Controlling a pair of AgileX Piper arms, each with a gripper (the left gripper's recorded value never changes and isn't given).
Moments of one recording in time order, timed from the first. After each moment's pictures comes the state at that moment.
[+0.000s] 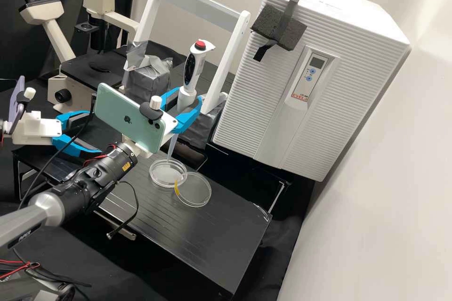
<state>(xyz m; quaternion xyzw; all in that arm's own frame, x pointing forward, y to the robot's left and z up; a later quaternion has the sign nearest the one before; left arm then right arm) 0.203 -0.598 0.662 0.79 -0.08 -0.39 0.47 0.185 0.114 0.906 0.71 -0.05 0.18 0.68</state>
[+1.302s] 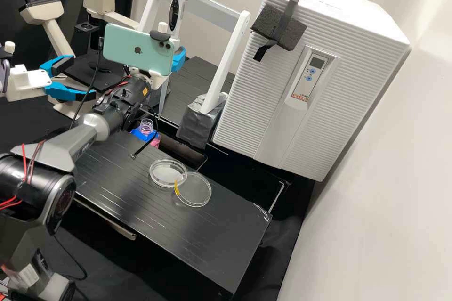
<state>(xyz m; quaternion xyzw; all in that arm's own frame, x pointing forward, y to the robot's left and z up) 0.239 -0.600 0.752 0.83 -0.15 -0.23 0.48 0.318 0.218 0.905 0.68 0.08 0.11 0.72</state>
